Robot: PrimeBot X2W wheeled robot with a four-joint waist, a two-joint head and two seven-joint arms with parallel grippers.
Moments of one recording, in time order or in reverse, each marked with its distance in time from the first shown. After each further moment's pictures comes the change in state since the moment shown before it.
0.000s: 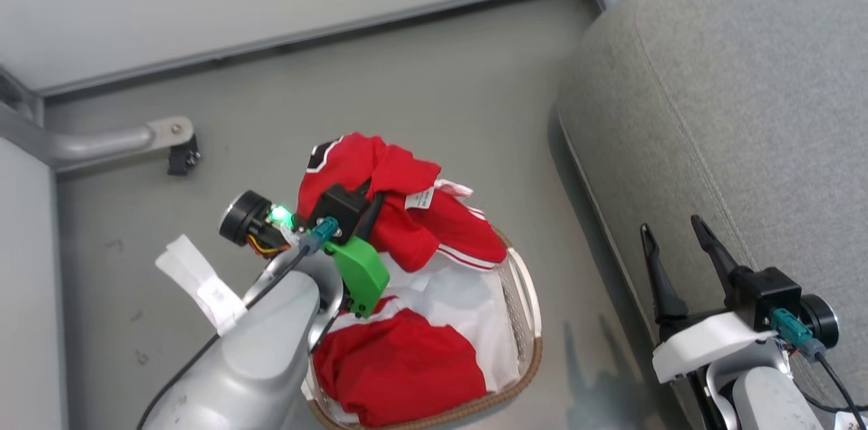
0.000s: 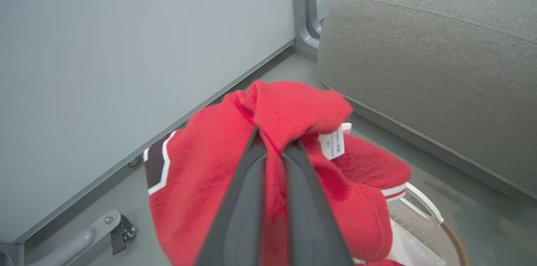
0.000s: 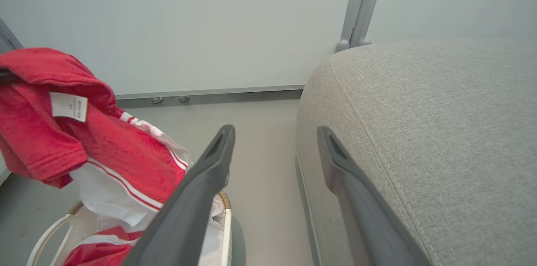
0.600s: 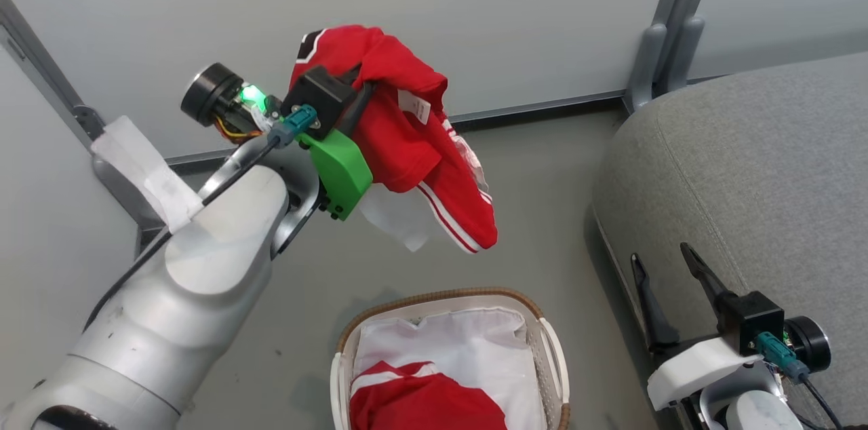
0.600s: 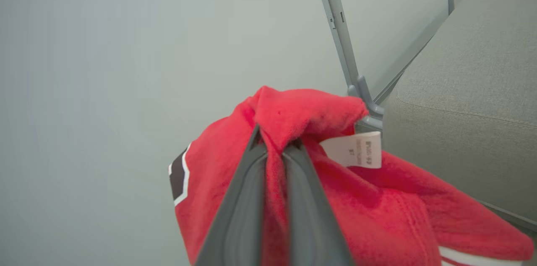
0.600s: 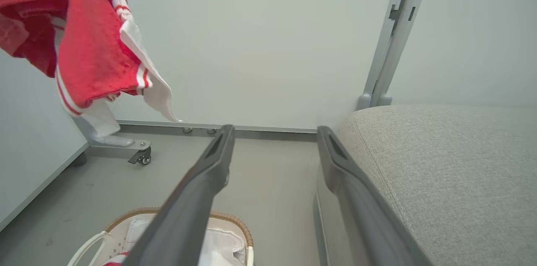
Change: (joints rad) left arm -0.235 0.147 -0.152 -0.187 -0.148 0.000 0.134; right arm 0.056 0.000 0.017 0.005 -0.037 0.000 0.000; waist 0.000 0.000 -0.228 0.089
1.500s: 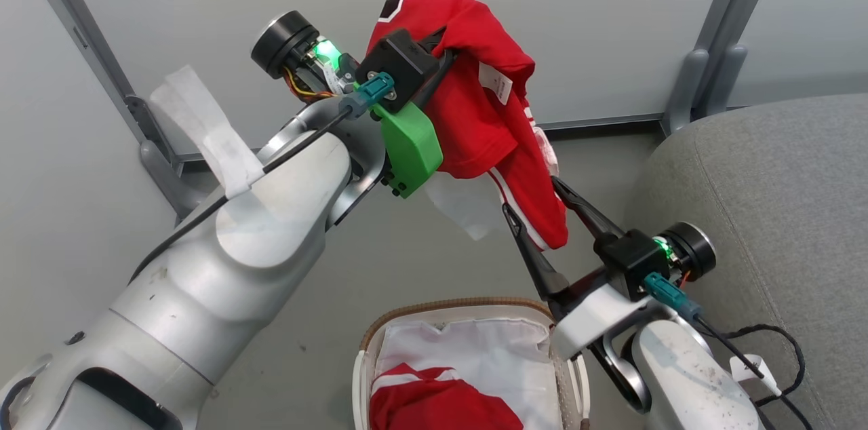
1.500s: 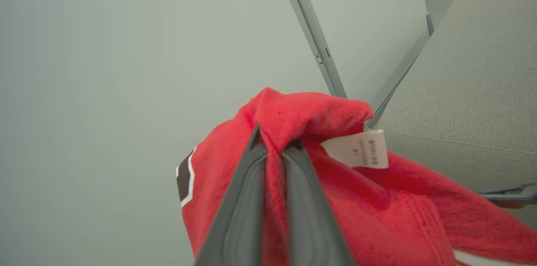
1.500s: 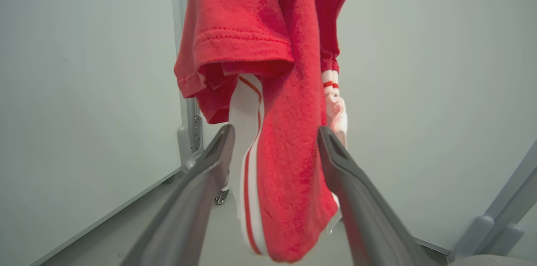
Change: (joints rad) left arm -0.131 -0.066 -0.126 -0.052 -0.068 0.000 0.028; right arm -0.236 0.000 0.322 0.023 0.015 0.000 0.000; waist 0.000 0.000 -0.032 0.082
